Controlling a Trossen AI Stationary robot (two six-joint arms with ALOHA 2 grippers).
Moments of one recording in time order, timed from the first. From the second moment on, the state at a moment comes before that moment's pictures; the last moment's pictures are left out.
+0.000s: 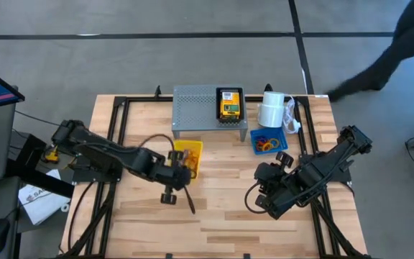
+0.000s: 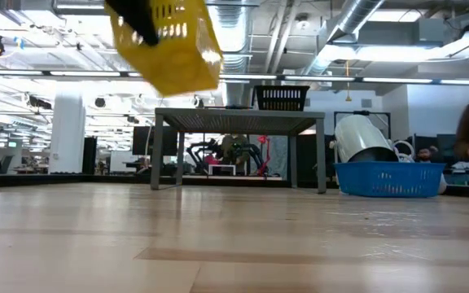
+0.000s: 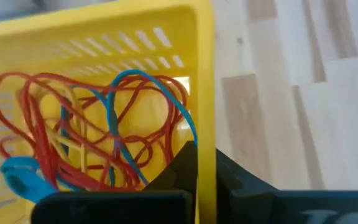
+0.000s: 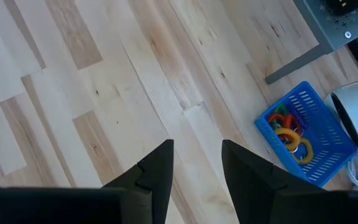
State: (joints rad) left arm -0.36 1.54 1.33 -0.90 -0.26 -0.14; right arm 0.63 1.63 1.76 -1.57 0.53 1.04
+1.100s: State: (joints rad) left arm 0.27 1.63 1.50 -0.96 -0.21 0.31; right arm 0.64 1.63 1.76 -1.57 0.51 1.07
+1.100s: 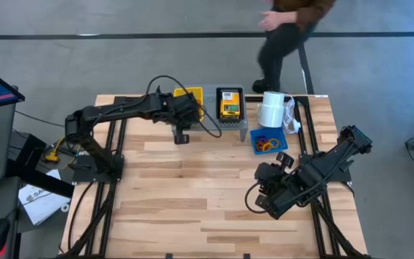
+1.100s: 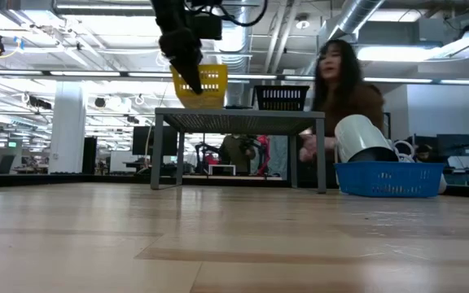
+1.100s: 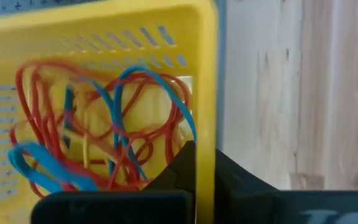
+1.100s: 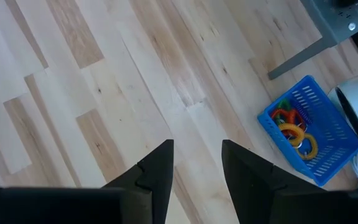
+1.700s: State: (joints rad) left arm 0.29 1.76 1.60 -0.91 -0.17 0.34; right arm 0.65 1.63 1.76 -1.57 0.47 1.08
